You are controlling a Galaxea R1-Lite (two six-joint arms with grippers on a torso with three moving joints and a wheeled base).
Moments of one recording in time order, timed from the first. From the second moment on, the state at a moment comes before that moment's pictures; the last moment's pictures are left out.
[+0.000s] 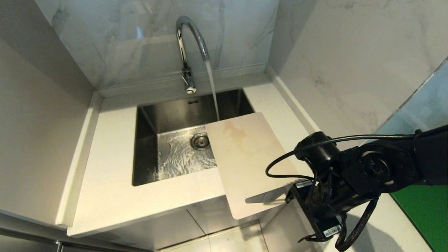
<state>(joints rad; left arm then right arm) 0.00 0.00 0.00 0.00 -0.01 0.04 0.40 1.75 -1.08 0.46 0.00 1.61</state>
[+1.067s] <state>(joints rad) 0.00 0.00 0.00 0.00 -0.01 0.04 0.40 1.93 -1.19 0.46 -0.01 1.59</state>
